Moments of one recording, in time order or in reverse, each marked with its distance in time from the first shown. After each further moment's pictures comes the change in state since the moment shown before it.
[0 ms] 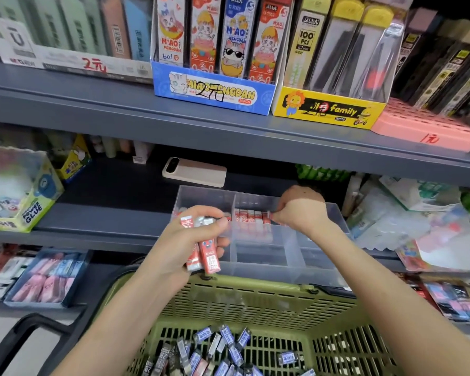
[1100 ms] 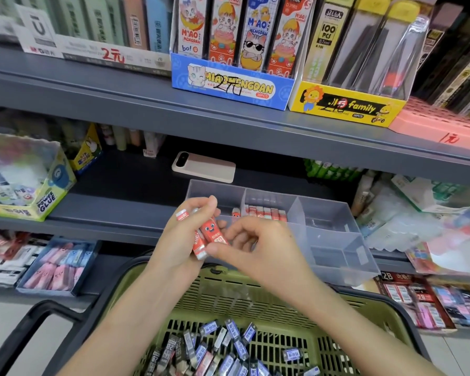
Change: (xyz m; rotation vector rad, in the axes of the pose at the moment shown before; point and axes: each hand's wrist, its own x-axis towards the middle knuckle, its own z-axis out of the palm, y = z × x) left_hand 0.002 -0.006 -0.007 -0.211 0.128 0.055; right_hand -0.119 -0.078 -0.028 0.942 -0.040 -0.316
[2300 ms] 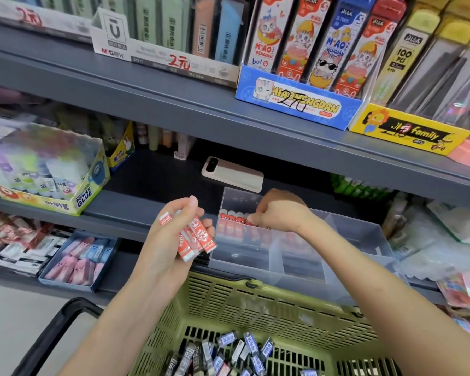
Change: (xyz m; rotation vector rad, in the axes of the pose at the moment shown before) left_hand 0.005 0.024 -0.065 -0.195 0.103 0.117; right_hand 0.125 0.018 0.011 -0.809 -0.341 0.261
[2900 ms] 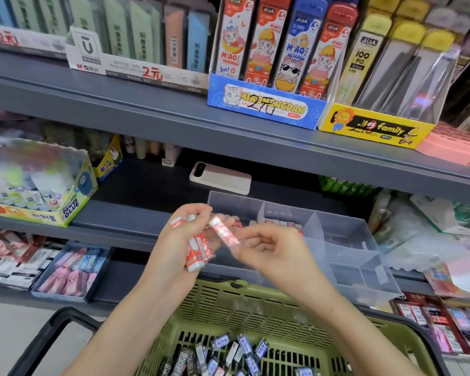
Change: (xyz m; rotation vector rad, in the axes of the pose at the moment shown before) left_hand -0.014 -0.010 0.035 0.091 -0.128 -0.031; right_hand -0.104 0.001 0.030 1.056 0.229 -0.252
